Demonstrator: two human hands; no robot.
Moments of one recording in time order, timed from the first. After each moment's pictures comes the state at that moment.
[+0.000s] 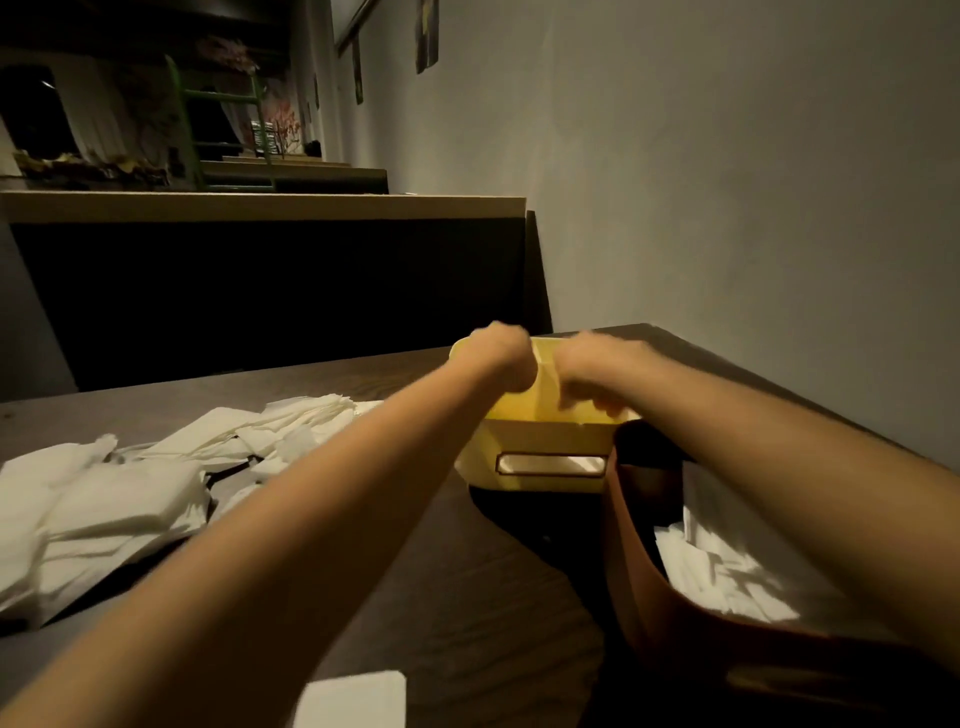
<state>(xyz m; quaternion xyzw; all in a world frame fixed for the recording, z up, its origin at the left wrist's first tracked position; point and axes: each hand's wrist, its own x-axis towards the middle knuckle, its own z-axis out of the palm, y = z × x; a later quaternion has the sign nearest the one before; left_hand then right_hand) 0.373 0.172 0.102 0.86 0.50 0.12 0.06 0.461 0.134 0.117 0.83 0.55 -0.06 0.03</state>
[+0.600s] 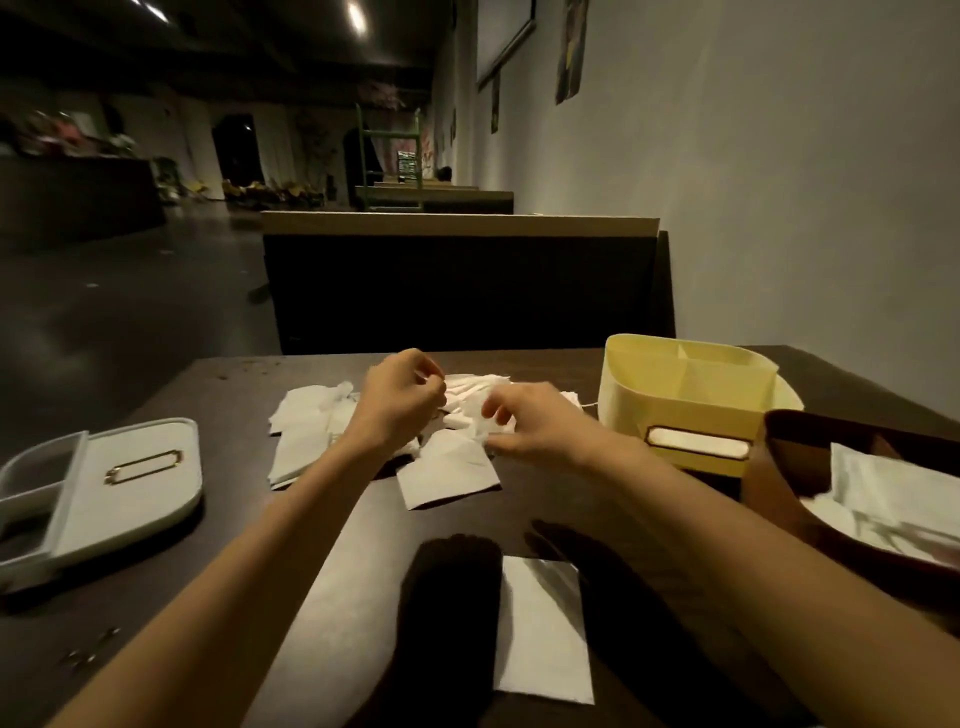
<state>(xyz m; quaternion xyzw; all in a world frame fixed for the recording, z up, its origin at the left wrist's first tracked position) 0.114 0.097 0.065 0.71 0.53 0.43 0.18 0.273 0.077 0.066 0.56 0.81 -0.06 -0.16</state>
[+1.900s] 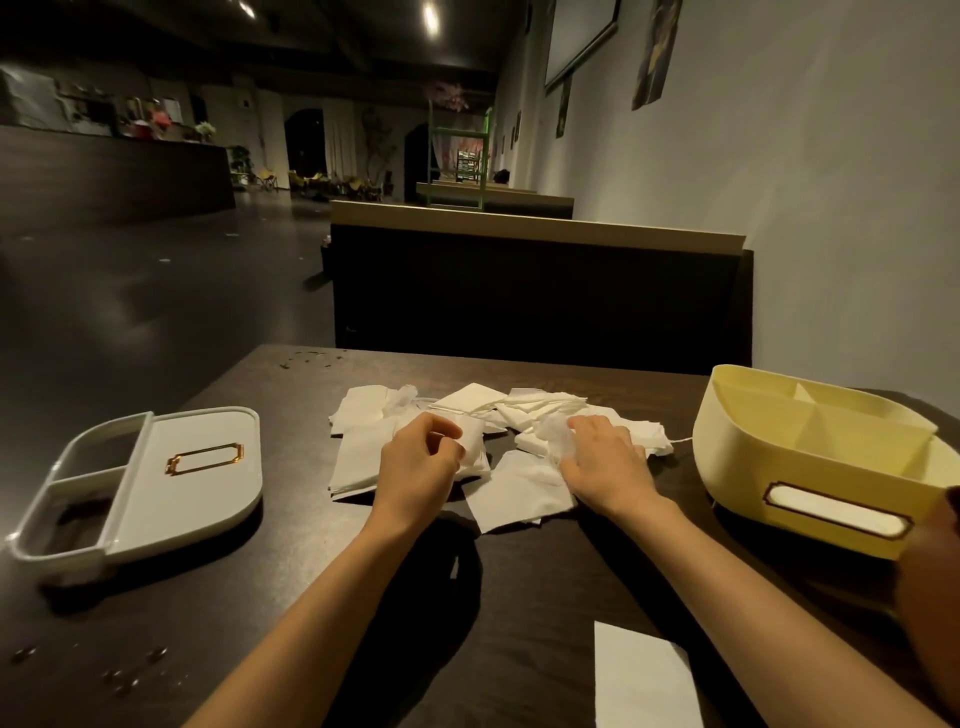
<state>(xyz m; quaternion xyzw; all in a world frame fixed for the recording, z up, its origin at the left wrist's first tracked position) 0.062 0.123 -0.003 0.59 0.57 0.51 0.25 0.263 0.166 -0.008 0.68 0.71 0.00 -0.15</state>
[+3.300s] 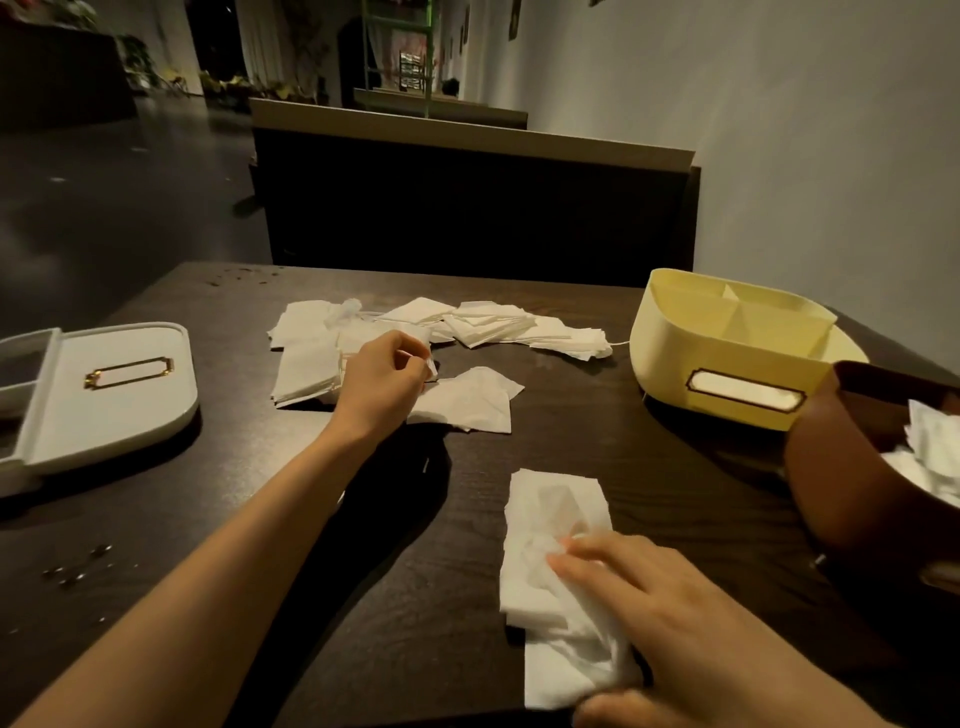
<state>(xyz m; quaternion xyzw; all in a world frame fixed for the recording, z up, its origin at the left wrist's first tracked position) 0.073 0.111 -0.003 0.62 0.56 0.47 0.29 0.287 -0.080 0.021 0.51 0.85 -0.09 0.01</state>
